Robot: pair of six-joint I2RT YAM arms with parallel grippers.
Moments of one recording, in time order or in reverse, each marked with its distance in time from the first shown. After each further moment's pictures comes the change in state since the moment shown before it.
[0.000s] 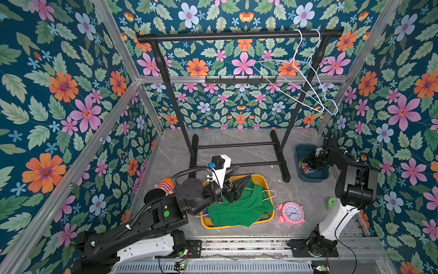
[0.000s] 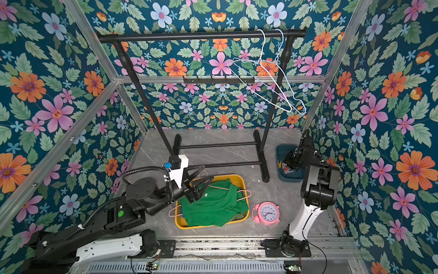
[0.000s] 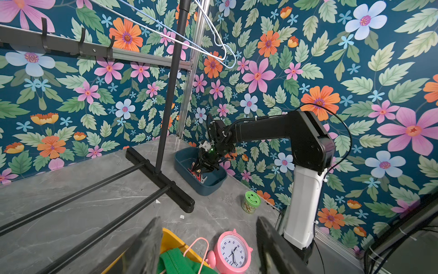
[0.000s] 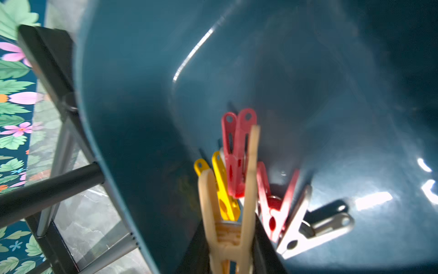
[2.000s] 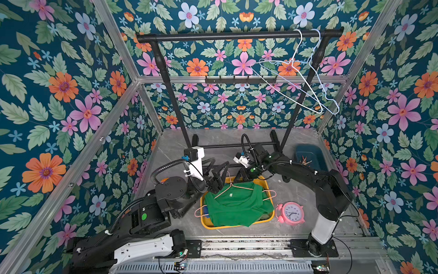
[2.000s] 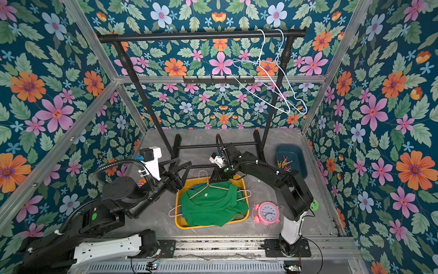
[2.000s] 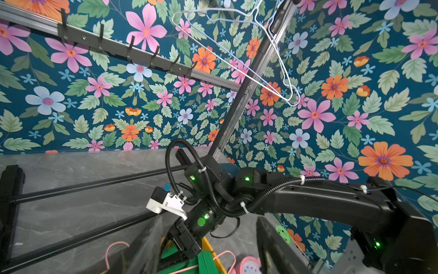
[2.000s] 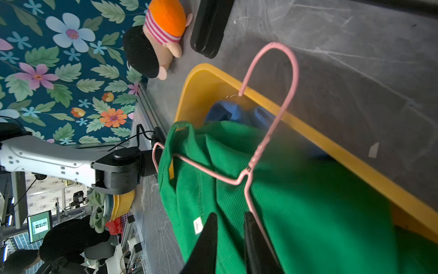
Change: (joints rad) left arm 0.000 -0.063 0.134 -0.256 -0.290 -0.135; right arm 0.955 -0.060 0.069 -0.032 -0.354 -0.162
